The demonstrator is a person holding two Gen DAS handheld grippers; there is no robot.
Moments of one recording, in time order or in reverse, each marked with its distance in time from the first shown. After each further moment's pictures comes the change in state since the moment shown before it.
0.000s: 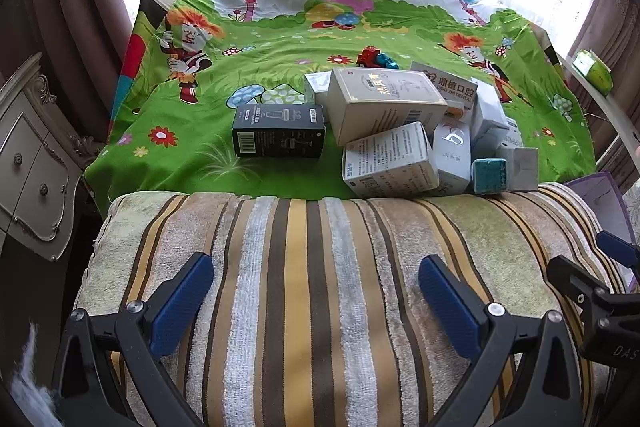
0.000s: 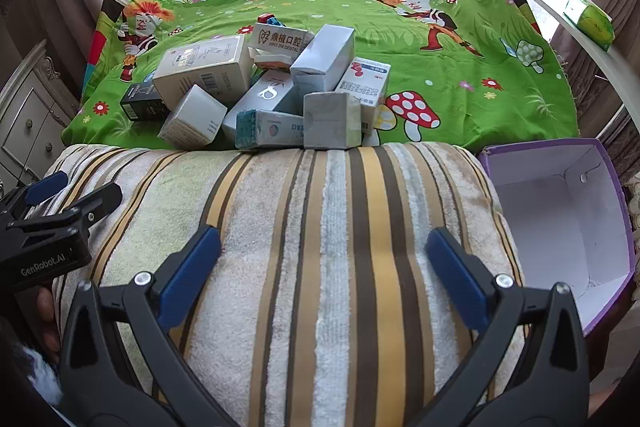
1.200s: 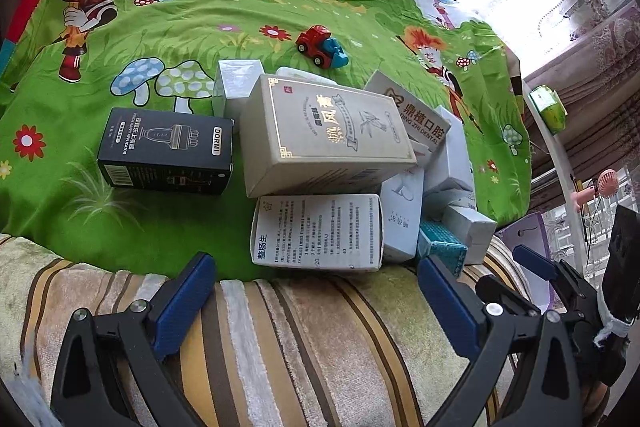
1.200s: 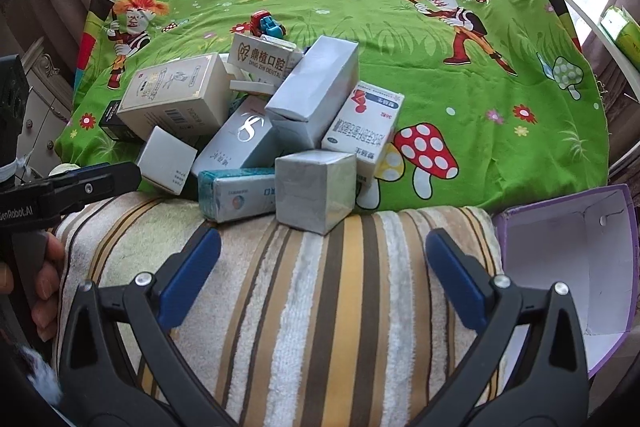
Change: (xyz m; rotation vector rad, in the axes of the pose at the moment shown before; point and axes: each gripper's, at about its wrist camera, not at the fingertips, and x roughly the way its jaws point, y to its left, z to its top) left arm 0.080 -0.003 0.070 -0.129 0.197 -0.392; right arm 0.050 -0.026 0.063 -0.029 0.068 0.073
